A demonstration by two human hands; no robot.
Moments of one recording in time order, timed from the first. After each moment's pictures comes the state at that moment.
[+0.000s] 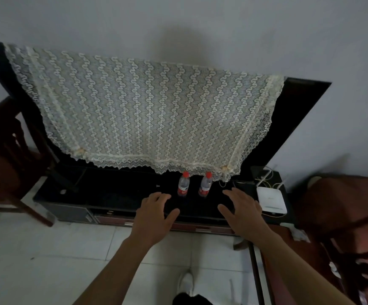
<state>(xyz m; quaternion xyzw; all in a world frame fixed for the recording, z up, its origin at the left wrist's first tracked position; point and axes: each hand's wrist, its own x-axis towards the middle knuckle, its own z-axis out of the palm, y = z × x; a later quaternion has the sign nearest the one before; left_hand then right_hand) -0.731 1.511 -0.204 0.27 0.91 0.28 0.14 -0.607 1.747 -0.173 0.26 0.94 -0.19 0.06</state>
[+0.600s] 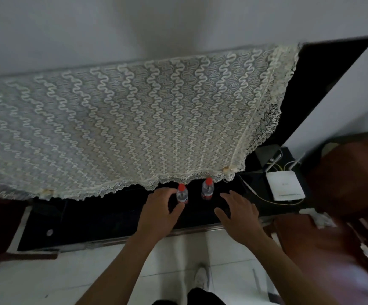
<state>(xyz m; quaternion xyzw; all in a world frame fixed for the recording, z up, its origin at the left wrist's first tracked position) -0.892 1.656 -0.233 0.33 0.88 0.27 0.19 -0.731 1.835 -0.249 0.36 0.89 -0.27 0.09</state>
